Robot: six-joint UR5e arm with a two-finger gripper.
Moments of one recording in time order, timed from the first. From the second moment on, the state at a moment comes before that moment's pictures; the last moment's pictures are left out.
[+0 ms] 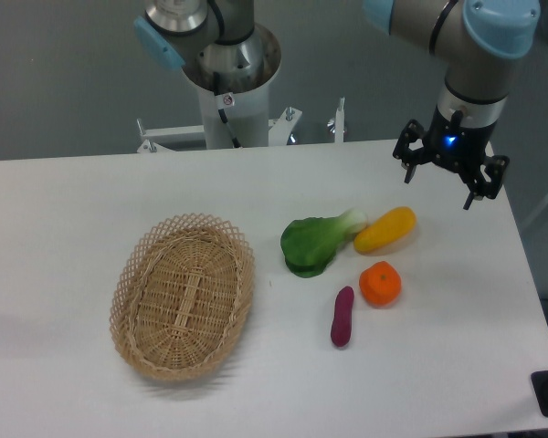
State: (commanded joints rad) arm 2.77 -1.81 -1.49 -1.30 1.50 1.37
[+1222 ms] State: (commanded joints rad) arm 2.57 -2.03 -1.53 -1.00 1.50 0.86
